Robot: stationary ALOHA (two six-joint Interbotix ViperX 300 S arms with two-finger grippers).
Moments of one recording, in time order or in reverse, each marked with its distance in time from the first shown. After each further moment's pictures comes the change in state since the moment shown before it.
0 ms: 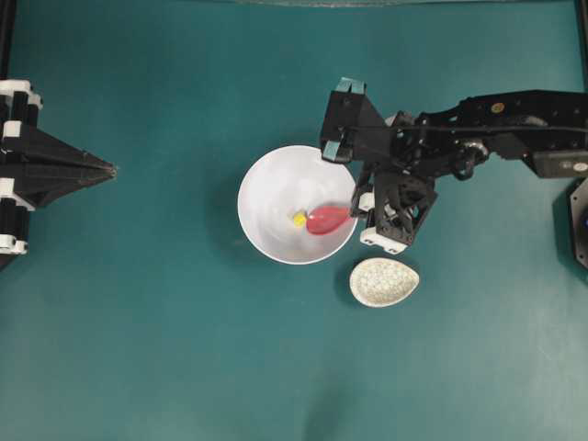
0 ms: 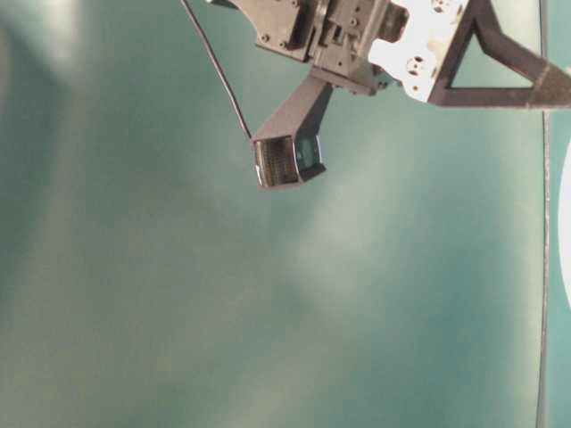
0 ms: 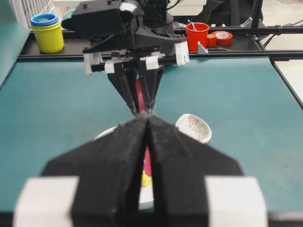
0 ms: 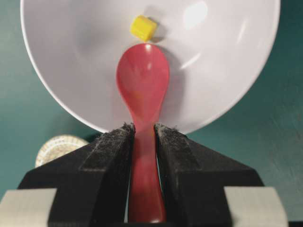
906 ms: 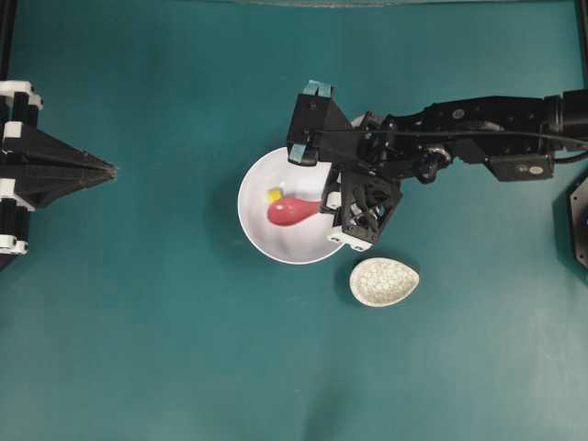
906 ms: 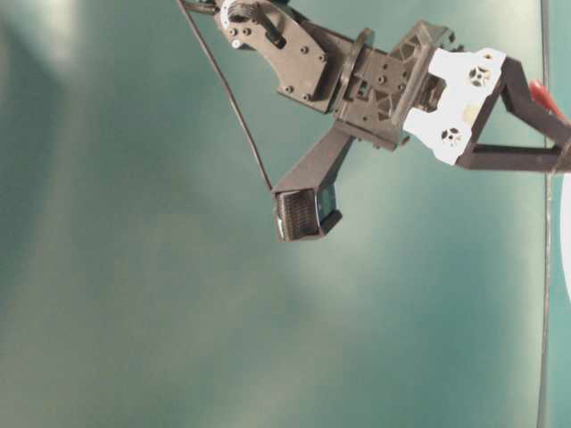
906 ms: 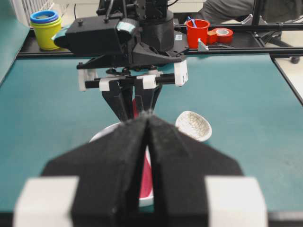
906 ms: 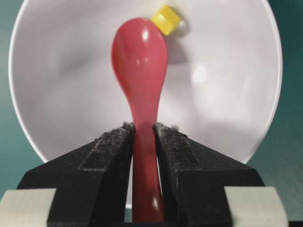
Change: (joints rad) left arm 0.000 0.000 0.000 0.000 0.011 0.000; right arm 0.006 0.103 -0.072 0.000 -0.126 -0.015
